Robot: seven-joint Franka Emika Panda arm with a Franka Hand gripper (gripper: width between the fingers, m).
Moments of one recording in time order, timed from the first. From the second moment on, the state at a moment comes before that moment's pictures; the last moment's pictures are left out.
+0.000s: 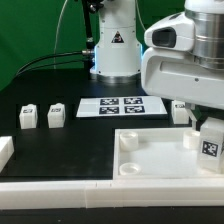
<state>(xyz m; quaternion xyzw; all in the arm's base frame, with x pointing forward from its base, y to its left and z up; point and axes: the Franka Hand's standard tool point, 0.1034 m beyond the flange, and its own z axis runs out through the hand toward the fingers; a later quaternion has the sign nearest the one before) 0.629 0.120 0.085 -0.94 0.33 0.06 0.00</state>
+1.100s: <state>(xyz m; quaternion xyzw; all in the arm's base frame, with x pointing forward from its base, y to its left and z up) 0.627 0.126 0.083 -0.88 0.46 0.07 0.00</state>
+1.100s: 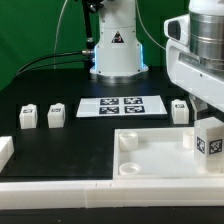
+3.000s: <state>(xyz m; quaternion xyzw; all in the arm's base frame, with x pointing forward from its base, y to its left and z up) 0.629 0.117 0.079 -1.00 -0.04 0.06 0.02</state>
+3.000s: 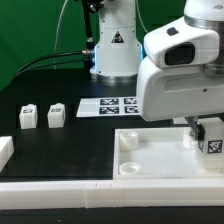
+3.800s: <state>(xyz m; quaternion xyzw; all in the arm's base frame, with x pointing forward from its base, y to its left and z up) 0.630 0.118 0.078 -0.92 0.40 0.06 0.00</state>
